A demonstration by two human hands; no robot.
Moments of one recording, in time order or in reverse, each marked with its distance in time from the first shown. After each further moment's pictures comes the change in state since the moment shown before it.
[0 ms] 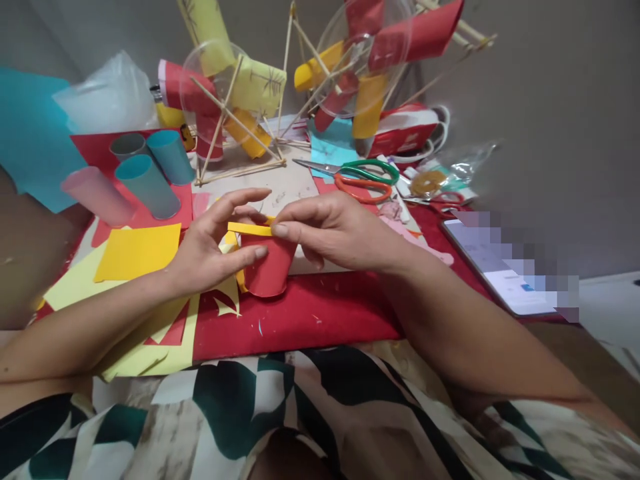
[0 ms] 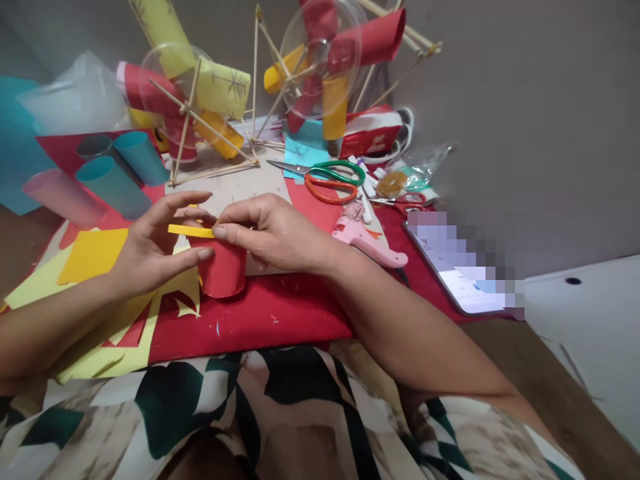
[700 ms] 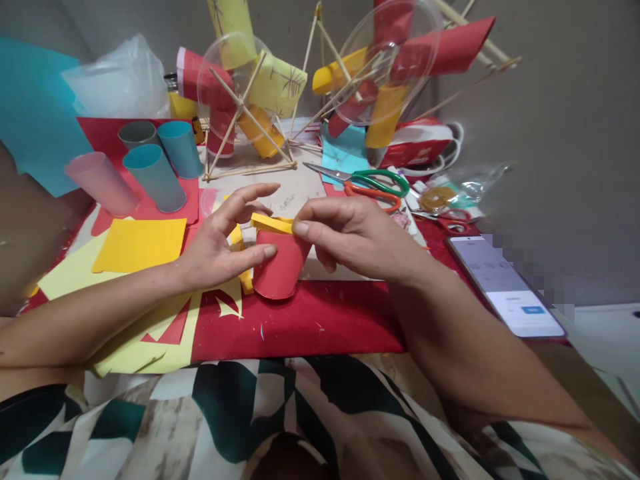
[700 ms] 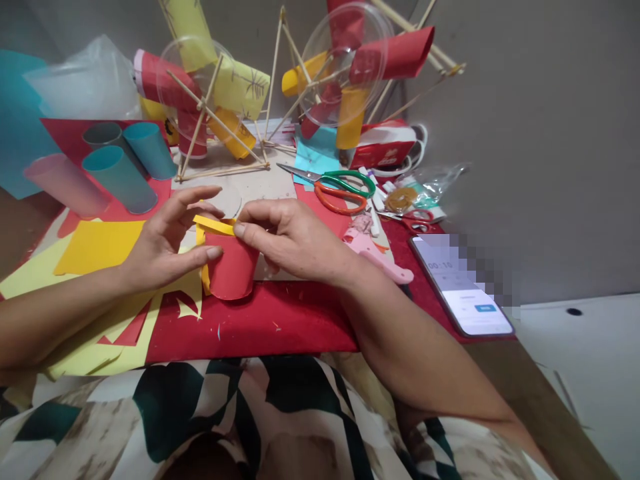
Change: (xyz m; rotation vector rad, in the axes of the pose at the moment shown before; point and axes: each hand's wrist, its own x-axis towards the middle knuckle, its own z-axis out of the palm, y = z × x) left_hand -0.006 -0.017 0.000 0.000 0.017 0.011; right_hand -0.001 0.000 -0.002 -0.095 0.047 0.105
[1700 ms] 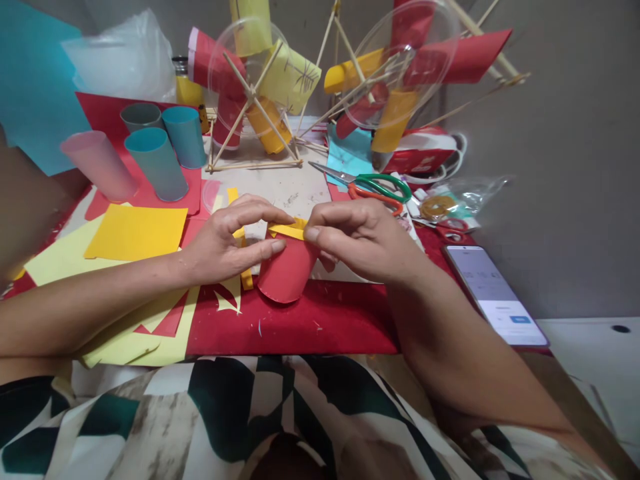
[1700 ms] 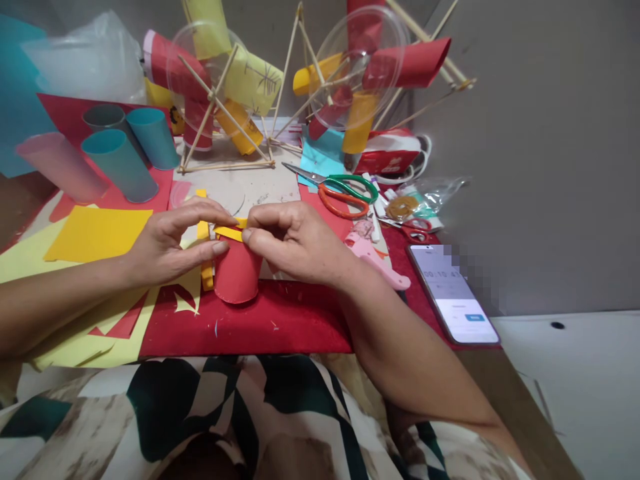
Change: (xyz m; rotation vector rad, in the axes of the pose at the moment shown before) left_hand 0.002 0.005 0.001 0.136 -0.003 0.144; right_hand 0.000 -0.002 0.001 -0.115 -0.009 -0.052
